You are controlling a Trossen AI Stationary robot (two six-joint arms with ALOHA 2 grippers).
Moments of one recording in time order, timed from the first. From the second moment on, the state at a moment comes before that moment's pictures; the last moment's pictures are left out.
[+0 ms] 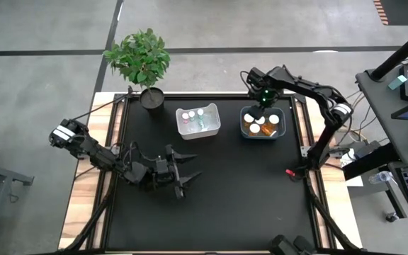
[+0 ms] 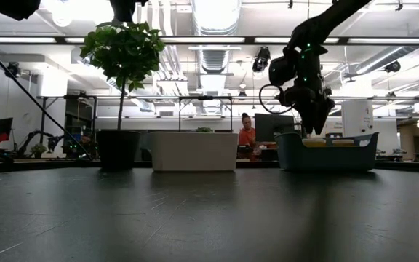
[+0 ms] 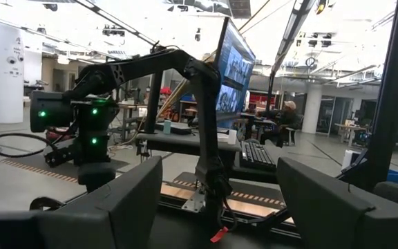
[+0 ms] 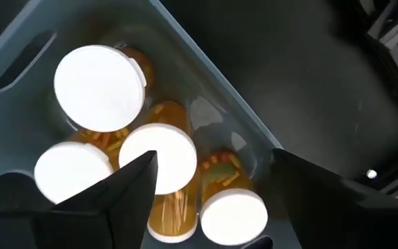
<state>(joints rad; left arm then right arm) -0.47 1.50 0.68 1.22 -0.75 0.09 -0.80 1.75 1.39 -1.18 -0.01 -0.04</state>
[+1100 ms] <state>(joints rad) -0.48 1.50 0.68 1.22 -0.75 0.08 -0.59 1.37 1.19 -1.21 0.00 0.18</state>
